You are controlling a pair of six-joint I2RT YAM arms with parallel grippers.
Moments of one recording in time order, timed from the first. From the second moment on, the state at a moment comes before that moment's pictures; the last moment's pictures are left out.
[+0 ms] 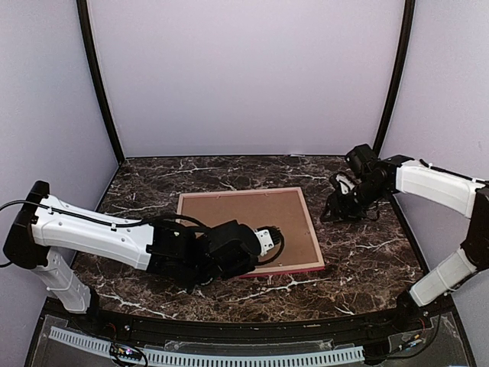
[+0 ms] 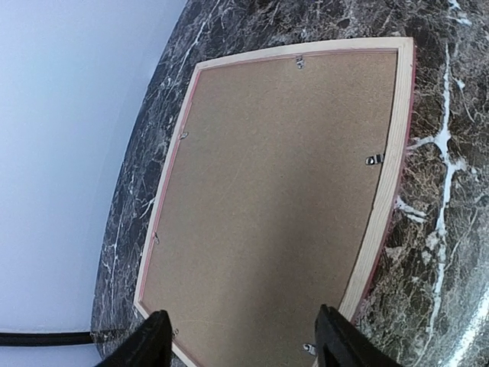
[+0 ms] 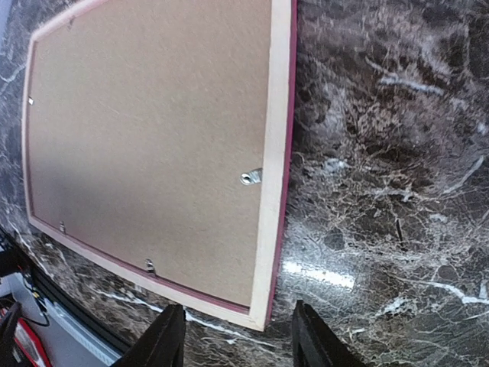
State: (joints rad) left arm -1.38 1.64 1.19 -0.44 -0.75 0.23; right arm 0.42 1.42 1.11 -0.82 -0.32 0.36
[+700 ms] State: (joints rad) left arm -1.22 1.64 1.07 -0.32 -0.38 0.11; right arm 0.56 1.69 0.98 -0.61 -0.13 0.37
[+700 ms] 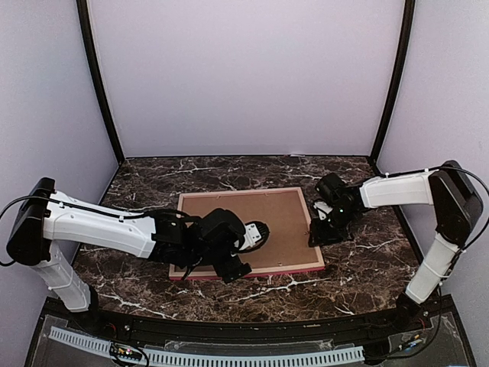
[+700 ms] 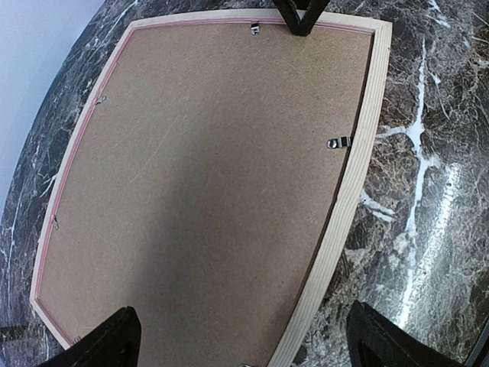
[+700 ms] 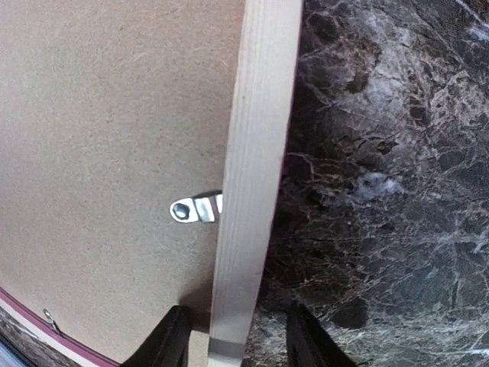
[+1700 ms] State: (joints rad) left arm -1.31 1.81 1.09 -0.33 -0.49 0.29; right arm 0.57 1.63 1.22 -0.92 -0.18 0.37
